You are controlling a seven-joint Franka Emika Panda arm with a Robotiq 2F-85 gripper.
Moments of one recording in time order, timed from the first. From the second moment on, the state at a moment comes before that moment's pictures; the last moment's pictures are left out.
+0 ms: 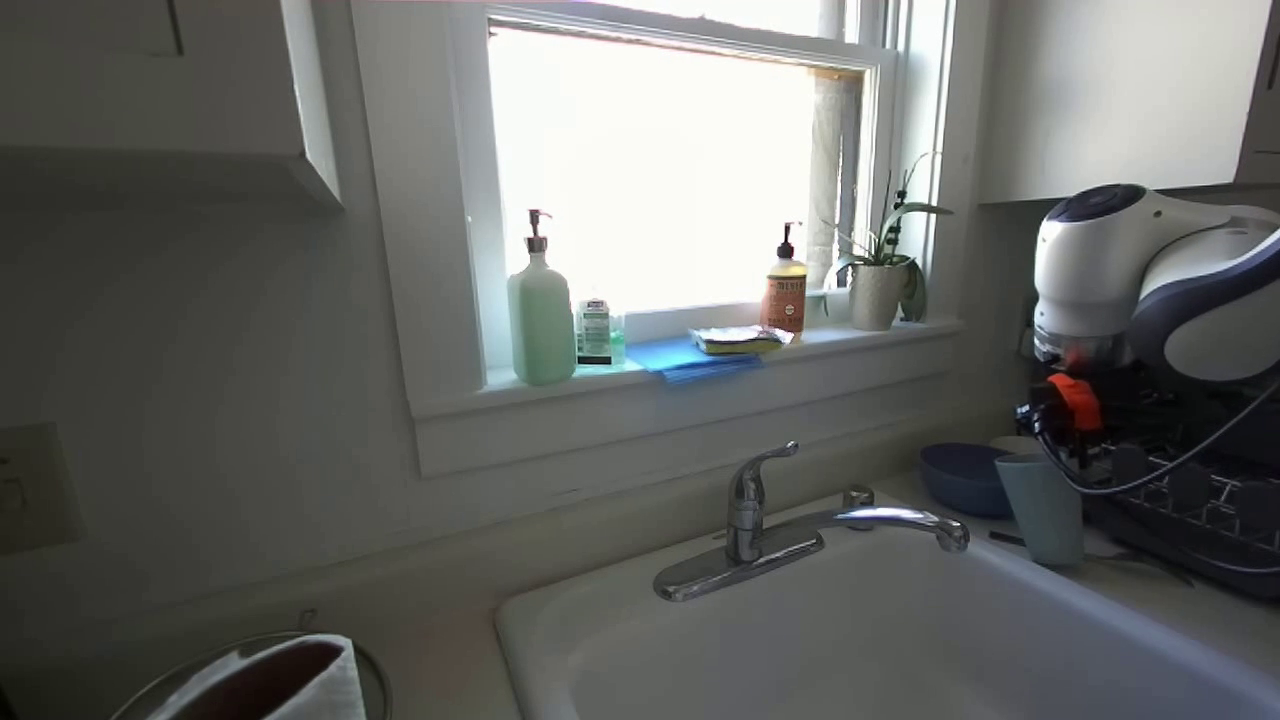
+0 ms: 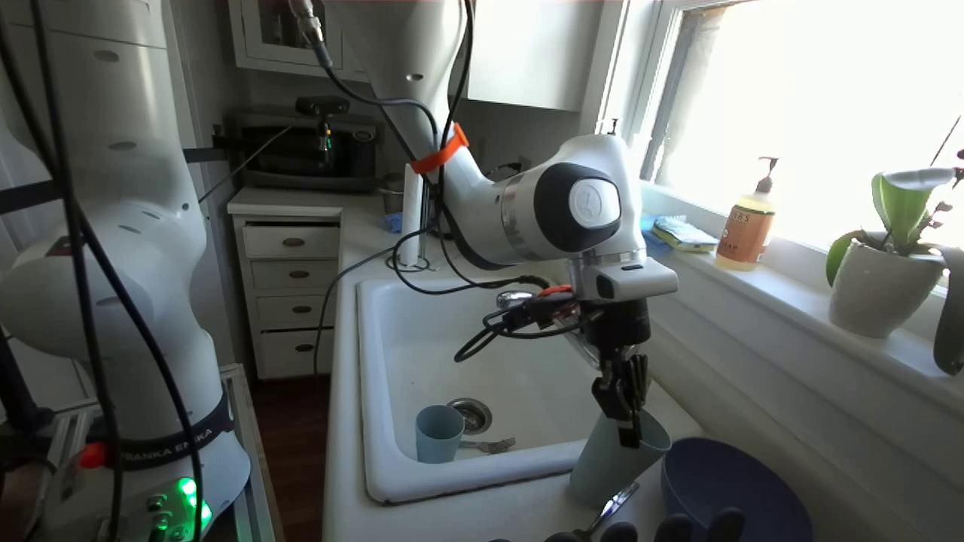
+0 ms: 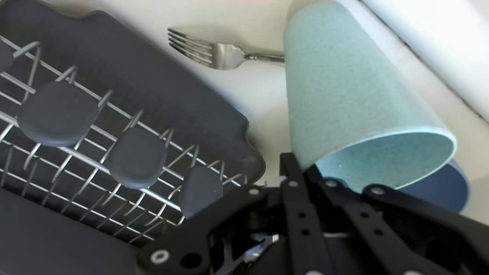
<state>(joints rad) -0.22 0.04 -0.32 -2.35 -0.75 2.53 1.30</state>
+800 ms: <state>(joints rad) -0.22 0.04 -0.31 -2.37 -0.77 2.52 1.29</state>
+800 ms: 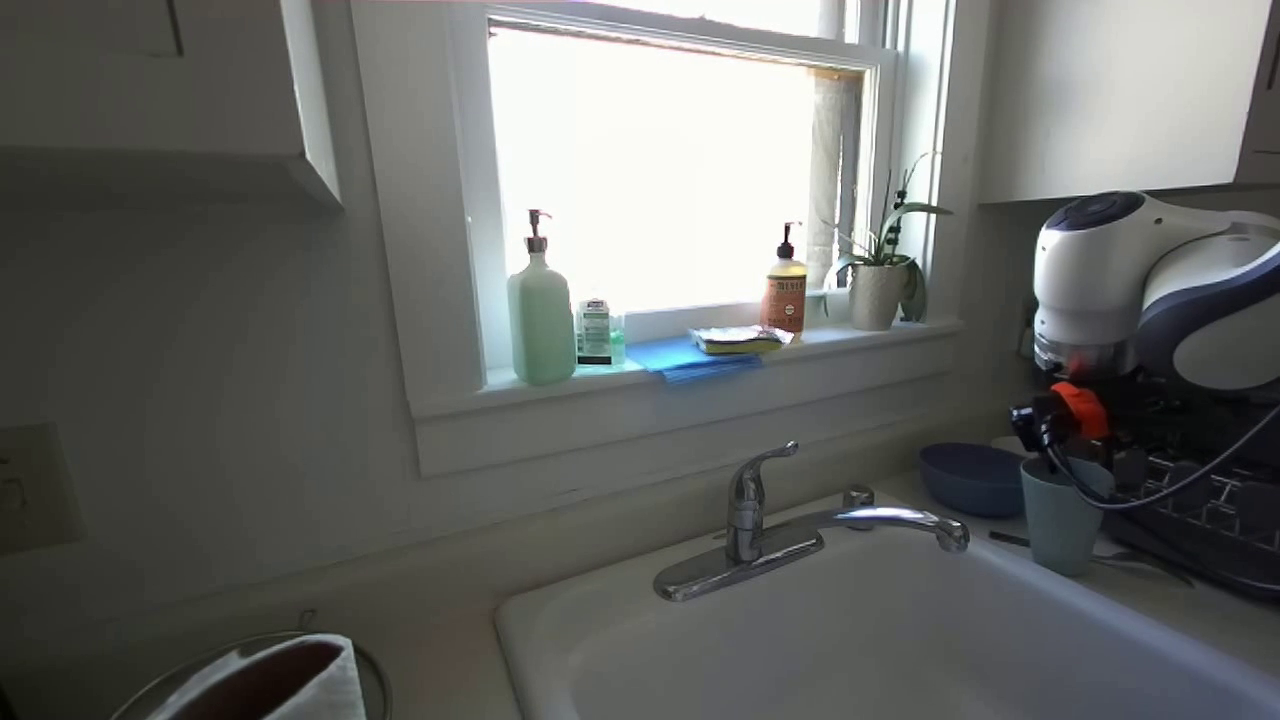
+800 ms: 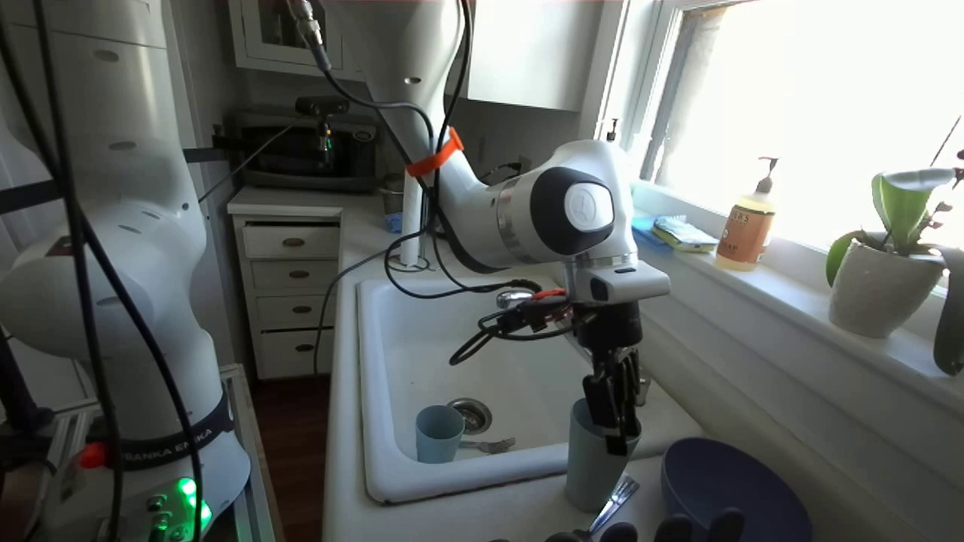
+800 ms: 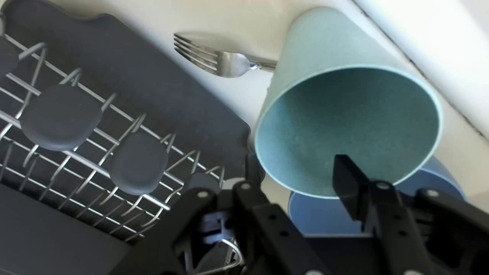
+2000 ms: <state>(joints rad) -0.22 -0.15 -0.26 -2.21 -0.30 2.15 0.53</state>
